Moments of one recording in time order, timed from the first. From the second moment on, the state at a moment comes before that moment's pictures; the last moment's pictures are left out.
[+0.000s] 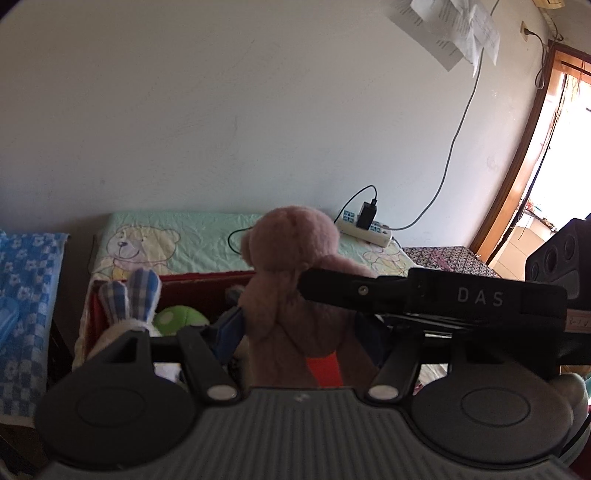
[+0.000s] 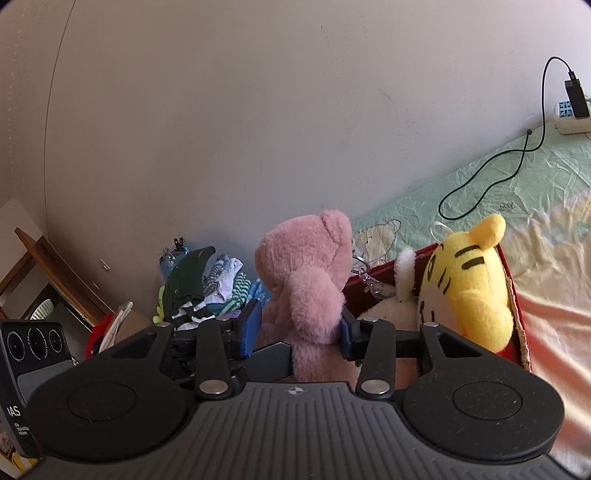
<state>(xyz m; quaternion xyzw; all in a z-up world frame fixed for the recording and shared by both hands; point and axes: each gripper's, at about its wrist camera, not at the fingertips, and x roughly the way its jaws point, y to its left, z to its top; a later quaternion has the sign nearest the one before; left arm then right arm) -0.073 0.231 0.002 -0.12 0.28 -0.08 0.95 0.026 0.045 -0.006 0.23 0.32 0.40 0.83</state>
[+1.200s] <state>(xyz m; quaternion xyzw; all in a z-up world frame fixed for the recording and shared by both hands) -0.030 0.222 -0.062 -0.11 0.36 -0.08 0.92 0.052 0.062 -0.055 0.16 0.39 0.36 0.83</state>
